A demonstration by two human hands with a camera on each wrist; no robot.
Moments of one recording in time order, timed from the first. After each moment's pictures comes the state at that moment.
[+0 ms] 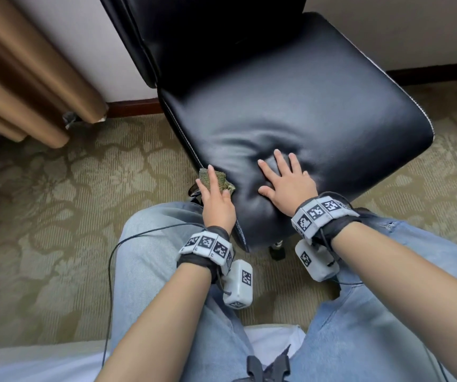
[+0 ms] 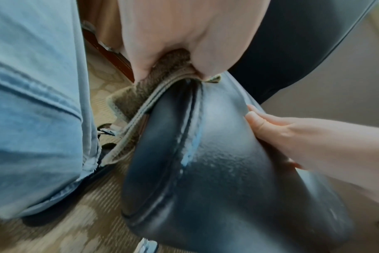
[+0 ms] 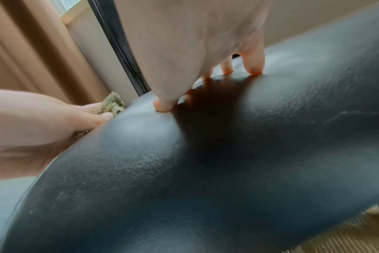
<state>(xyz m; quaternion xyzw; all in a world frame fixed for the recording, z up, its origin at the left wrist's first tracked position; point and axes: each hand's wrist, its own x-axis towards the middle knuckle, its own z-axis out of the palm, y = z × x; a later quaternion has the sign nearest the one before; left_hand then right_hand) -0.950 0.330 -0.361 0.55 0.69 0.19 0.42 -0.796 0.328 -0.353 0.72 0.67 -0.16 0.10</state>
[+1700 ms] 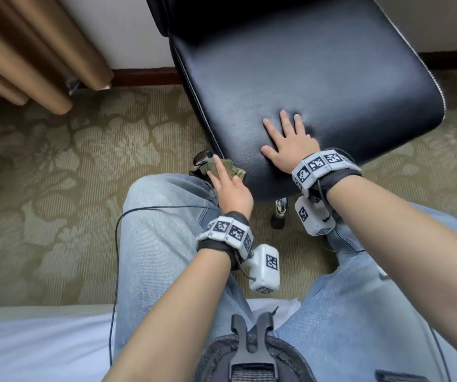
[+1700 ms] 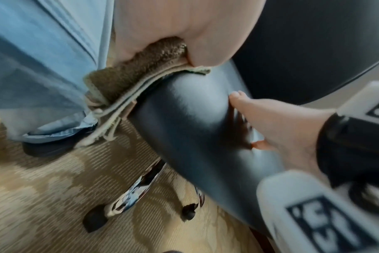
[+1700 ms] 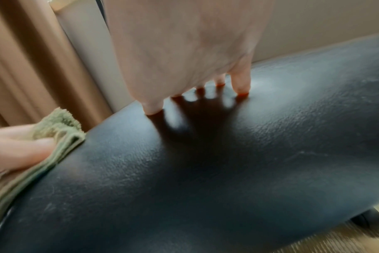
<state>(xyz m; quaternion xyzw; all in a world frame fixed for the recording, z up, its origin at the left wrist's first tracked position) -0.941 0.302 -0.363 0.43 0.72 0.28 0.47 -0.806 0.360 -0.345 0.72 0.66 -0.18 0.09</state>
